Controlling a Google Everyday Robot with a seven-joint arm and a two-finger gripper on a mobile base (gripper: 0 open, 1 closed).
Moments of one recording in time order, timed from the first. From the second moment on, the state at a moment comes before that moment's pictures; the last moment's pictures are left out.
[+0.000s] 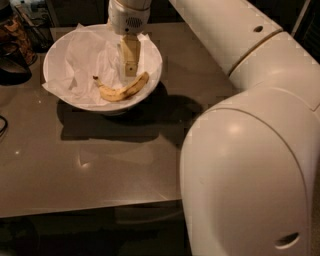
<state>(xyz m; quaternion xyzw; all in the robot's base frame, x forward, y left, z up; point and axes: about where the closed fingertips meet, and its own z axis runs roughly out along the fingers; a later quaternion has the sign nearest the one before) 0.663 0.094 0.946 -0.80 0.57 0.03 0.19</state>
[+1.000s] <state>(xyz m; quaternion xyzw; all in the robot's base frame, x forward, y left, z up) 0.663 0.094 0.919 -0.81 0.57 0.01 0.15</state>
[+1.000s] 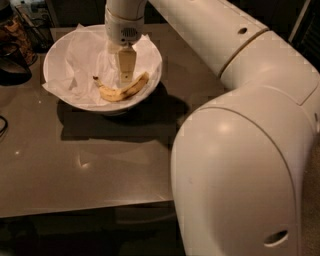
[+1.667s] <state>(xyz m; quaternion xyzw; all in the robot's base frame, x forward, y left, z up) 0.663 0.077 0.881 -0.80 0.59 0.02 0.11</state>
